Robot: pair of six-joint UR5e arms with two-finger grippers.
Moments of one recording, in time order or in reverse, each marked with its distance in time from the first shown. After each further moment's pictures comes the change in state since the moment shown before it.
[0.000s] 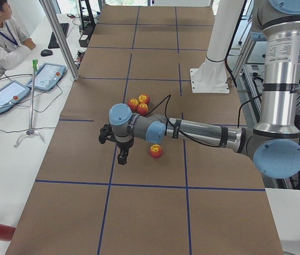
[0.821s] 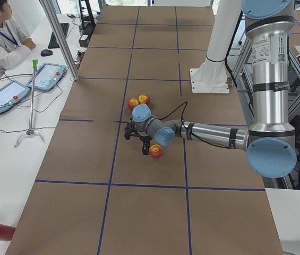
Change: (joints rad) left arm 0.176 0.049 0.001 -0.125 0.040 -0.266; right arm 0.000 0.000 0.000 0.000 0.000 0.000
